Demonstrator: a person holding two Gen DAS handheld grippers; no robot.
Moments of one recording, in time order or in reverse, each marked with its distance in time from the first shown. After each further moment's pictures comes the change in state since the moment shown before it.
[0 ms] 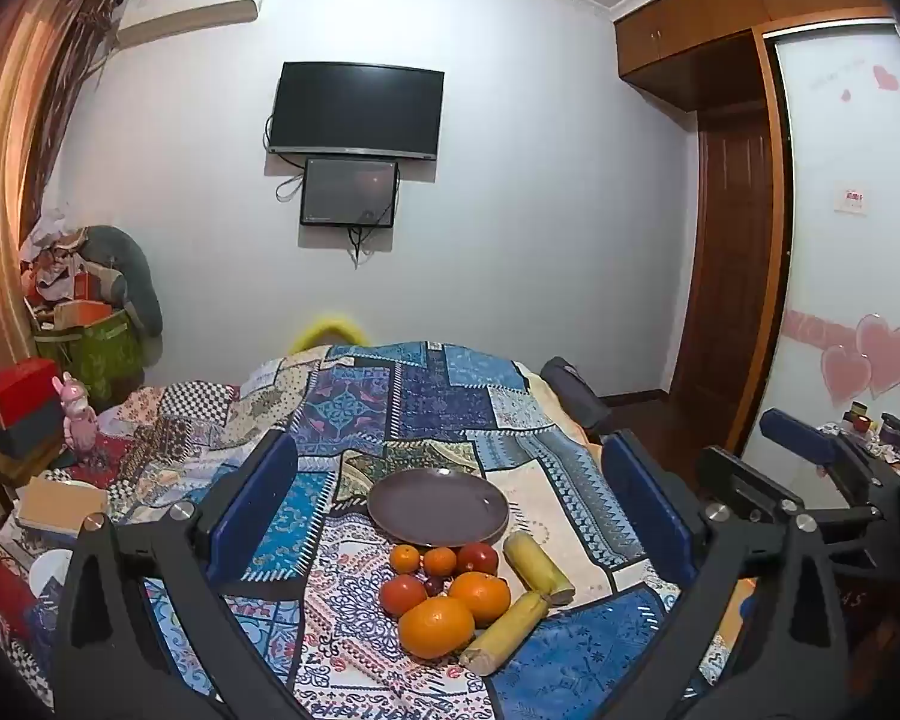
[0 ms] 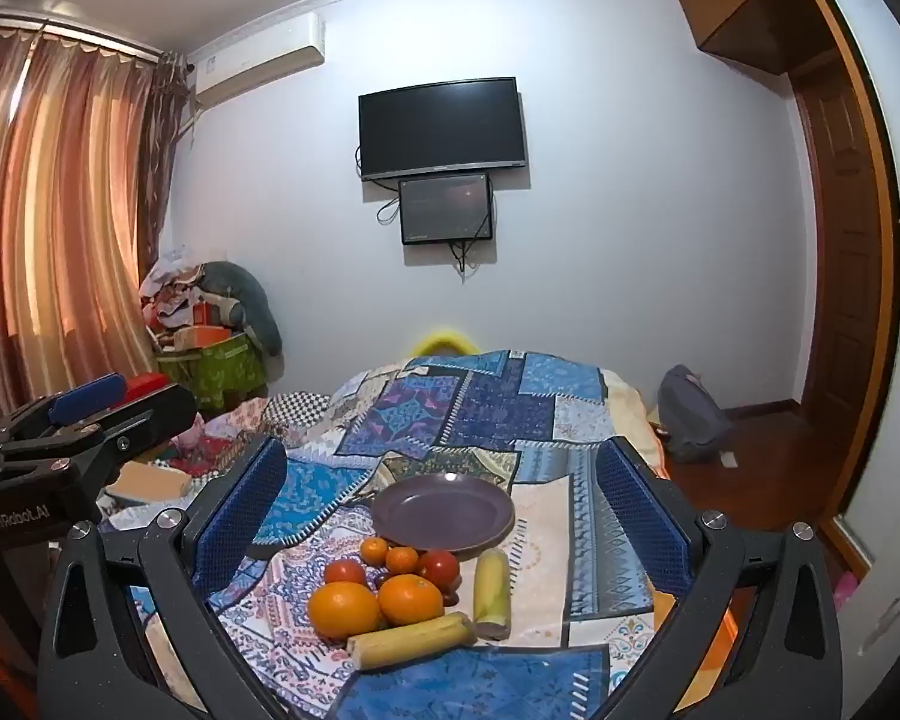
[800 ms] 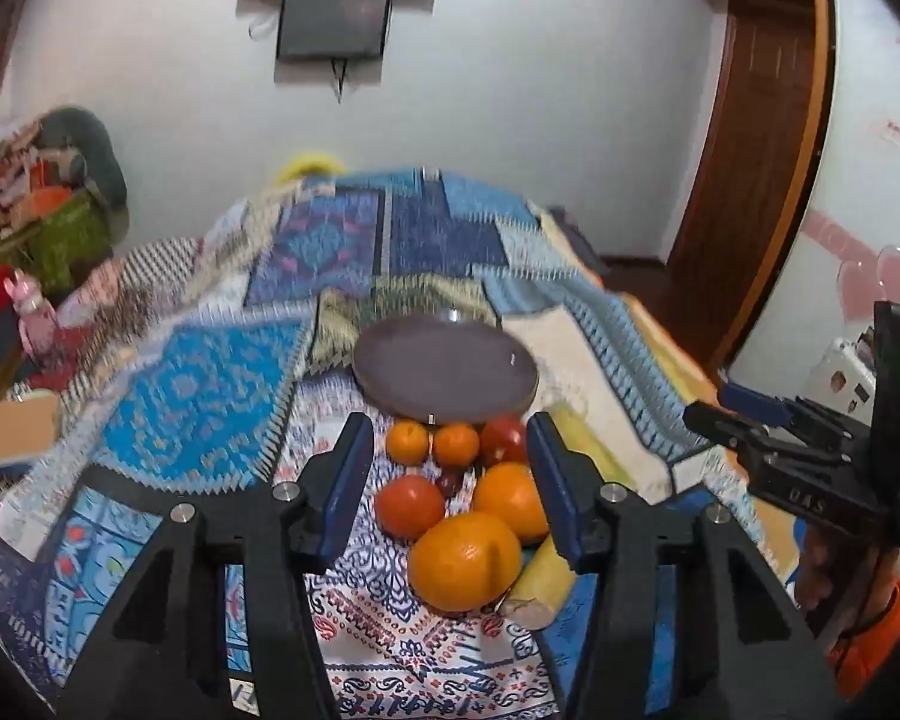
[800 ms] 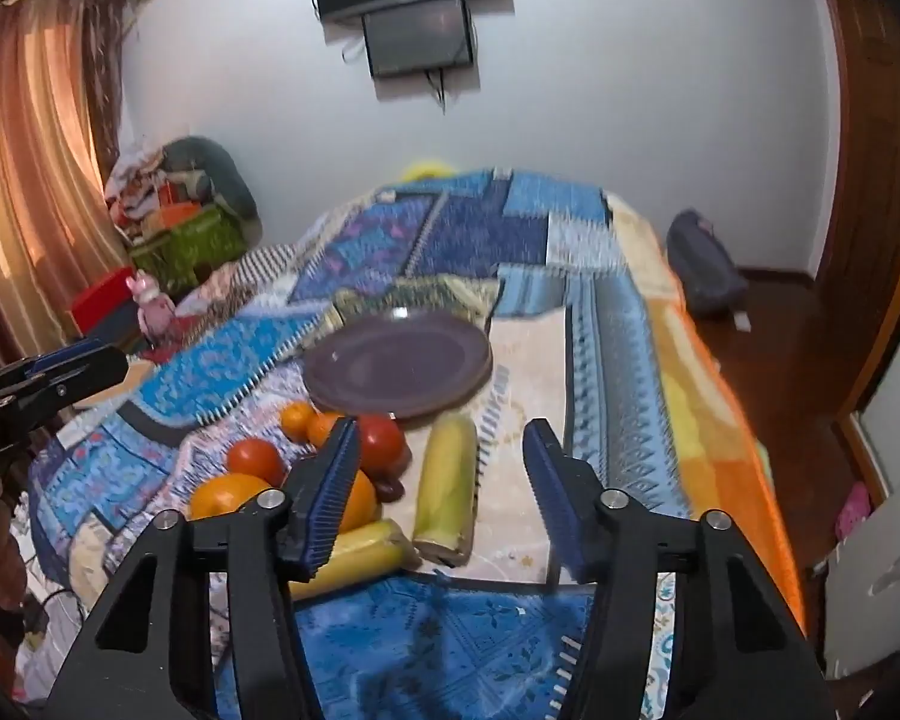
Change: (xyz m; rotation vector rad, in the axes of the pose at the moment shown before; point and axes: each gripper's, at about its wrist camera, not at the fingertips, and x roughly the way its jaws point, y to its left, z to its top) left arm 0.137 0.034 -0.069 -0.029 0.425 -0.046; right arm 0.123 -0.073 -0.076 0.068 0.440 0.027
